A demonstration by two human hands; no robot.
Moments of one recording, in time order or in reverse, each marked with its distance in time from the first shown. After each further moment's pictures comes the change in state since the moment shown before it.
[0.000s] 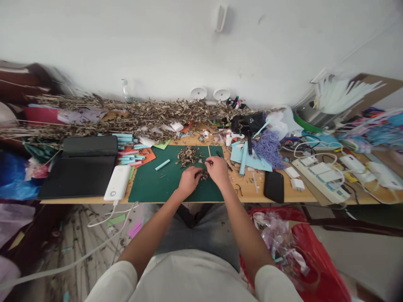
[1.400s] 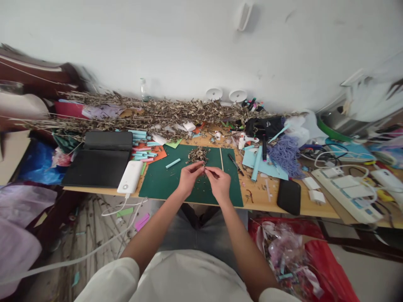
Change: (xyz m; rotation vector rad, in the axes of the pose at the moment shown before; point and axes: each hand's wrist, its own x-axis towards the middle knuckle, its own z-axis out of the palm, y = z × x) left_hand -0.002 0.019 -0.035 -1.095 0.234 -0.557; right_hand -0.043 -0.054 0.009 0.854 0.163 0.135
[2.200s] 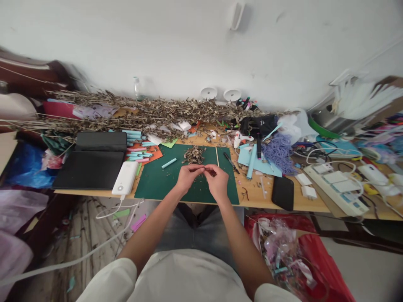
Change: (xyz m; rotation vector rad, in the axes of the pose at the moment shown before) left_hand 0.009 -0.001 0.001 0.207 -0.082 0.025; right_hand 0.005 0.004 -0.008 -0.152 0.003 -0.023
